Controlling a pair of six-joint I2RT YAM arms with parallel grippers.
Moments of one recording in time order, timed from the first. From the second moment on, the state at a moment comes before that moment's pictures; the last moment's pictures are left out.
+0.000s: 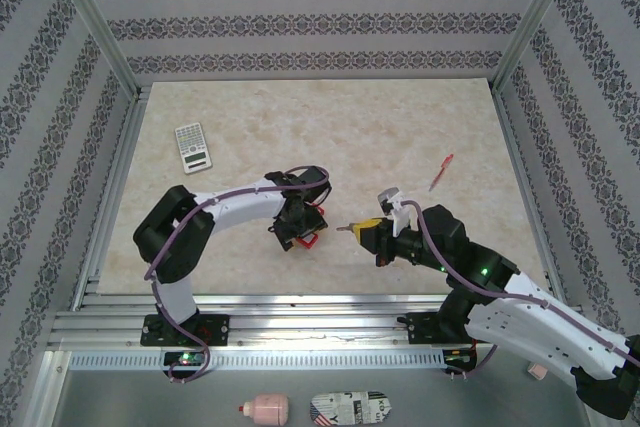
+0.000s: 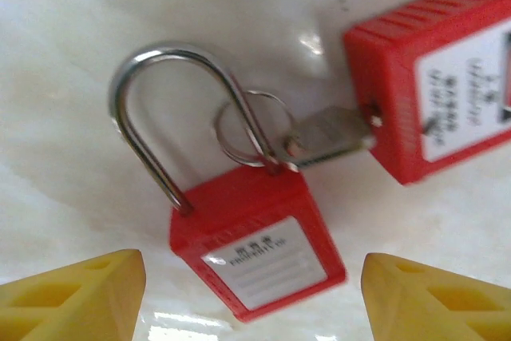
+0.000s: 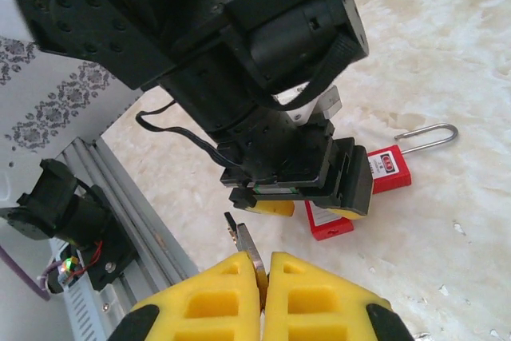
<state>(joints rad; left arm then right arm) -0.77 1.82 1.19 -0.79 0.13 -1.34 0.86 0.58 0.58 -0.38 -0.17 0.44</state>
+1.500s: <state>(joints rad) -0.81 1.12 0.87 -0.34 -0.04 -1.39 0.93 0.75 0.66 -0.22 -0.15 0.46</state>
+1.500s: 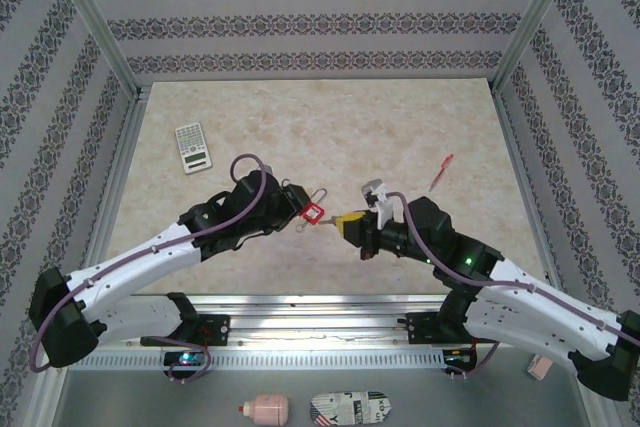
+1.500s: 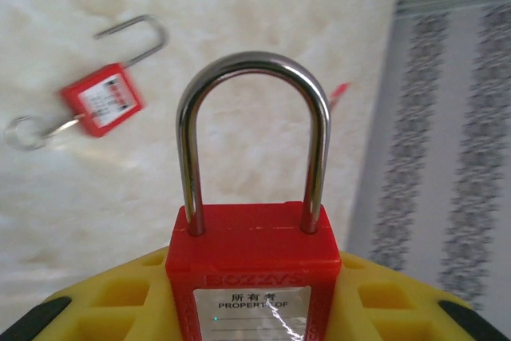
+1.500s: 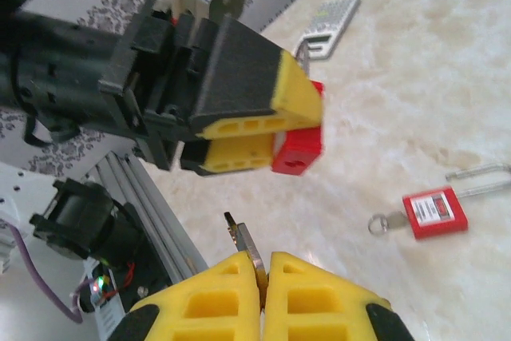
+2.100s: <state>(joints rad) -0.75 1.08 0.71 0.21 -0.07 -1.66 0.93 0.85 0.70 0.08 0.11 0.42</state>
